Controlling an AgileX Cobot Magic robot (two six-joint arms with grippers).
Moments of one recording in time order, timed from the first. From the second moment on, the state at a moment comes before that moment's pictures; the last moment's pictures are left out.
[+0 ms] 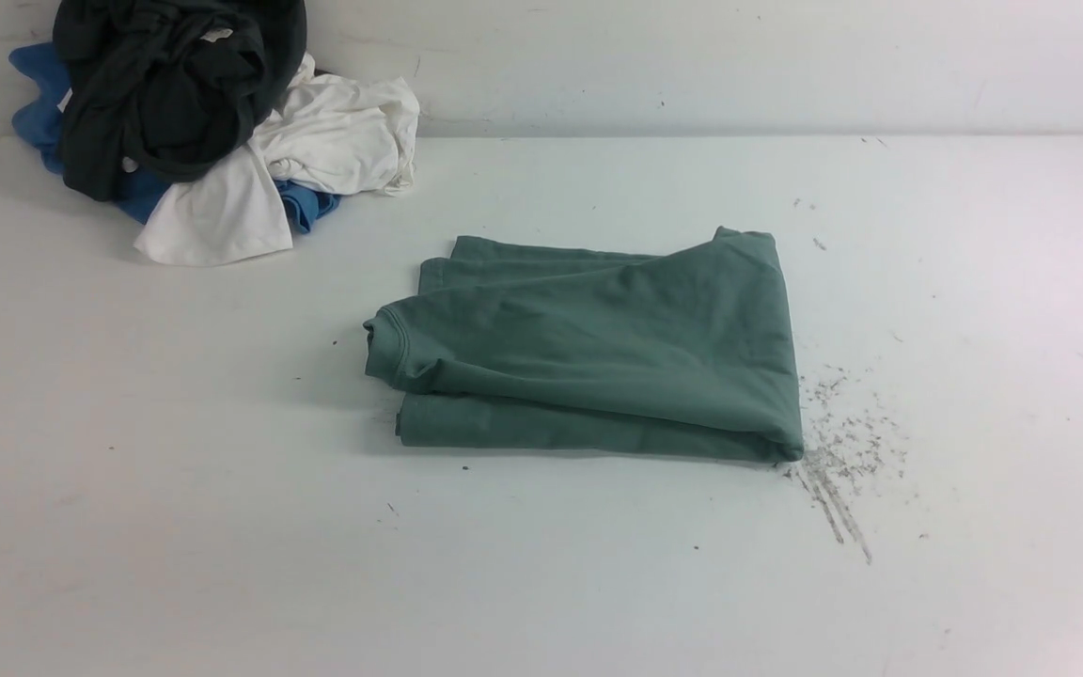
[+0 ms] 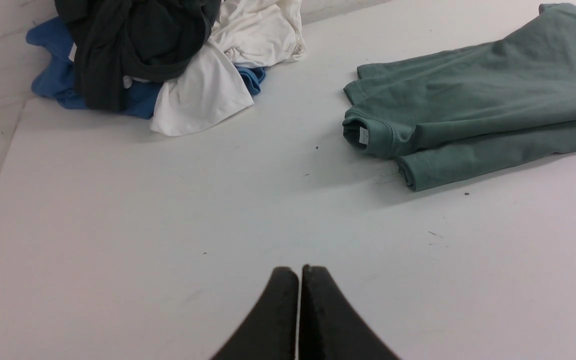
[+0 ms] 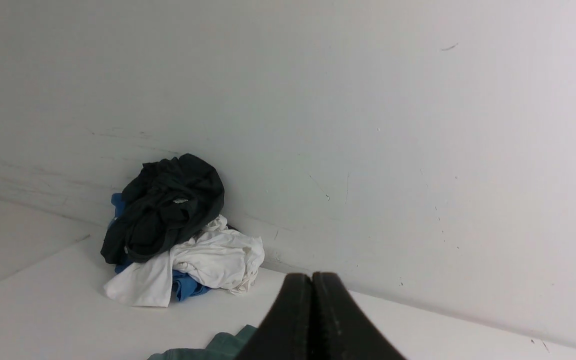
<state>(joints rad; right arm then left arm) 0.31 0.50 -0.84 0.34 0.47 -0.34 -0.23 0.23 -0.51 0.07 0.73 0.05</state>
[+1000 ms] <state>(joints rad) 0.31 0.42 -0.68 0.34 0.42 -0.34 -0.23 0.23 -0.51 0.07 0.73 0.04</state>
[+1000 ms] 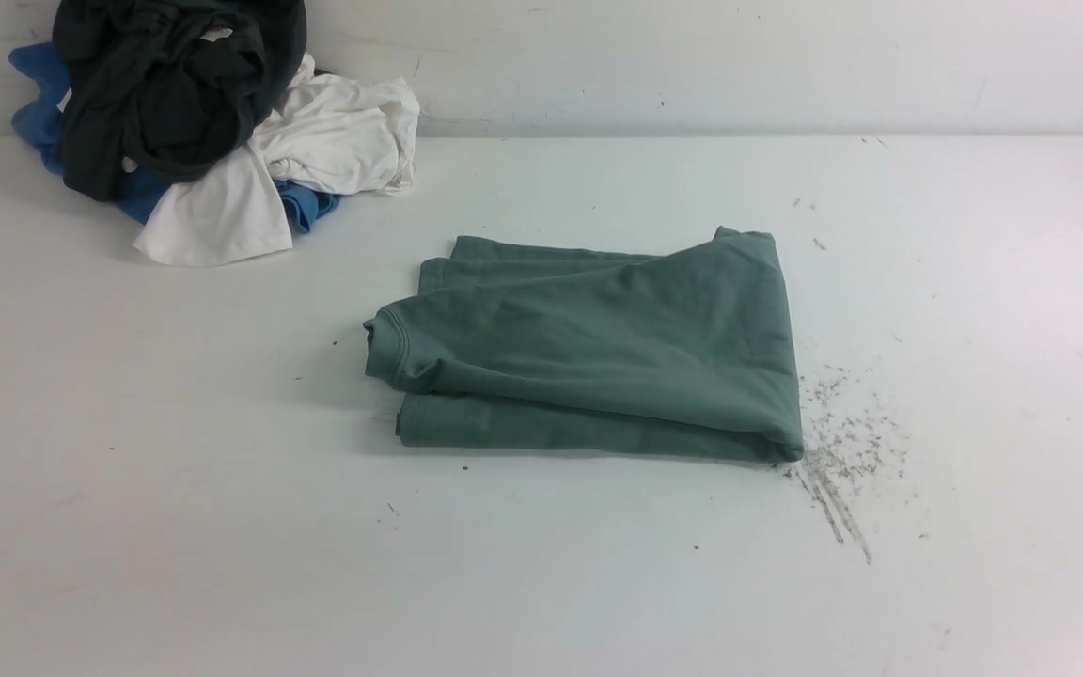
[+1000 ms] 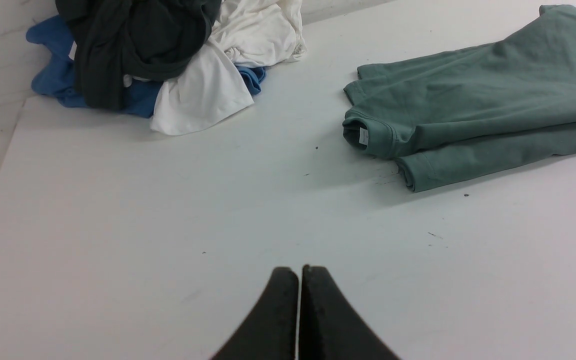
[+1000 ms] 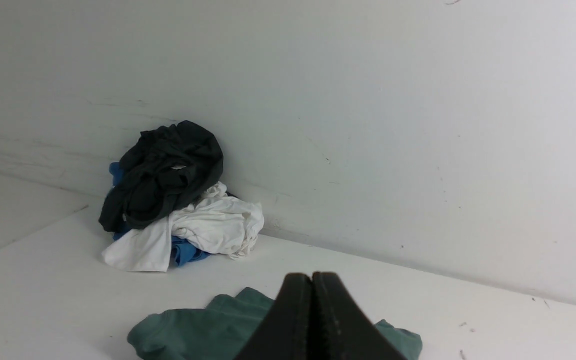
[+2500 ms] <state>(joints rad) 0.00 -0.01 0.03 -0.02 0.35 0.12 -0.23 0.23 -0.51 0.07 0.73 0.04</state>
